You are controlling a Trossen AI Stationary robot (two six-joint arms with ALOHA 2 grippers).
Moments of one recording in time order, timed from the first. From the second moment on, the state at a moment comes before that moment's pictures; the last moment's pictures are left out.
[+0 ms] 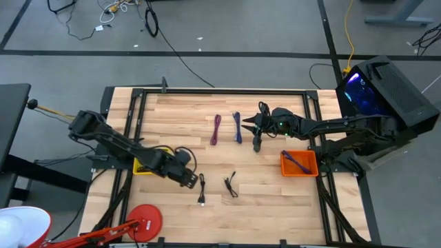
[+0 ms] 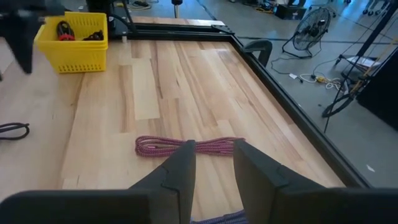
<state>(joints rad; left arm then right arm) -0.41 1.49 0.90 -0.61 -0.24 -1.36 -0.26 1.28 0.55 0.37 0.04 -0.14</state>
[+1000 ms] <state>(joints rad) -0.38 1.75 0.90 -0.17 -0.09 -1.57 -0.26 1.28 0.55 0.34 0.04 -0.20</state>
